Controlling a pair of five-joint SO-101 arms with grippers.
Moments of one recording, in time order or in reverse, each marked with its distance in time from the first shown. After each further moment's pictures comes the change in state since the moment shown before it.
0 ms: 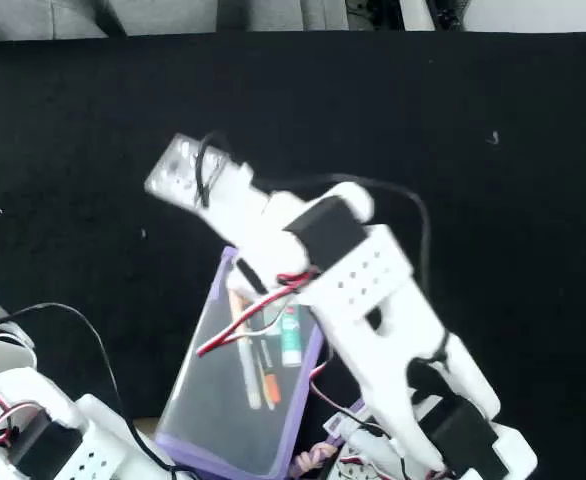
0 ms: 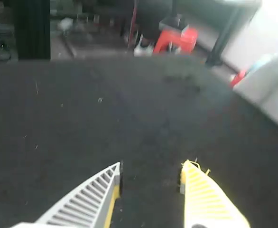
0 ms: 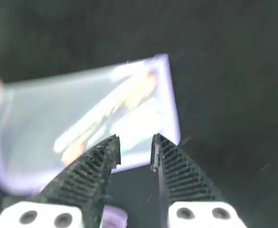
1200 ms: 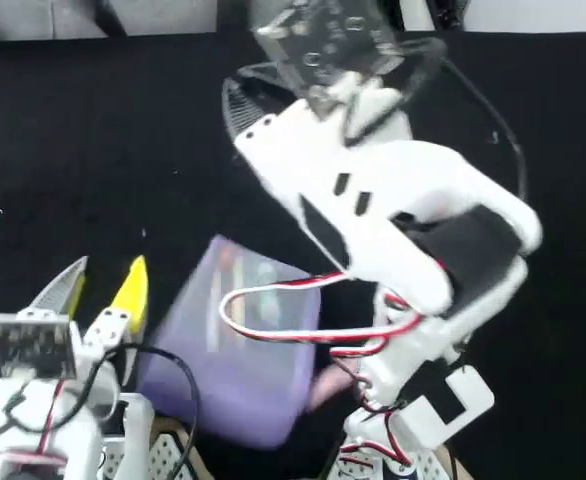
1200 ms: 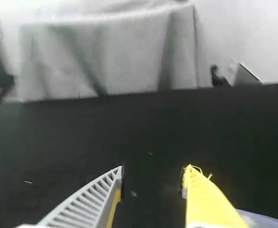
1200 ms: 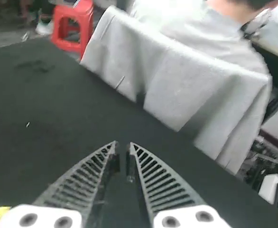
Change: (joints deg) left arm 54.8 -0.1 -19.2 15.8 -18.0; right arm 6.9 19.3 -70.3 -0.5 -7.3
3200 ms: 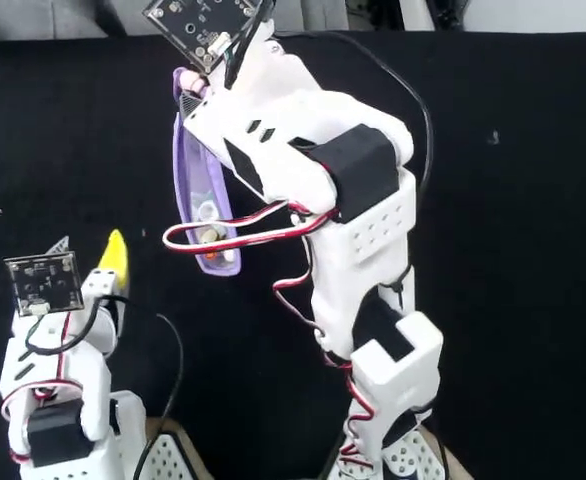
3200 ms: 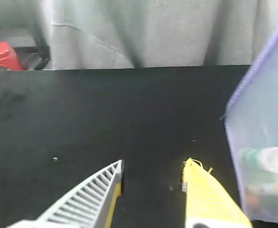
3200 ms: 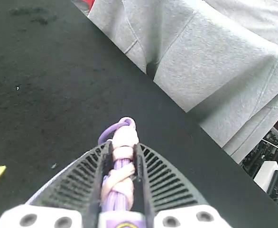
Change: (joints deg) left arm -10.8 0.3 20.7 -19.0 -2.3; right arm -0.6 17.7 -7.9 -1.1 5.9
